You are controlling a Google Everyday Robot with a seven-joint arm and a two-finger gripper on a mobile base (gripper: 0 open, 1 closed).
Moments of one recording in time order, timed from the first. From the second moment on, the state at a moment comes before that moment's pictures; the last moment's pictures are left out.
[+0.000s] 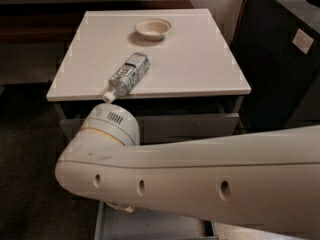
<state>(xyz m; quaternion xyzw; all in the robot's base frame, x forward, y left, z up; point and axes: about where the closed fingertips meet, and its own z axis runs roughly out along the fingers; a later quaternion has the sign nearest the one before) 0.361 0.054 0.716 0.84 0.53 0.05 0.07</state>
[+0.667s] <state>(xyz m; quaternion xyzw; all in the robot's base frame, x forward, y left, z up) 0.386 0.020 0.611 0.81 0.58 0.09 0.00</state>
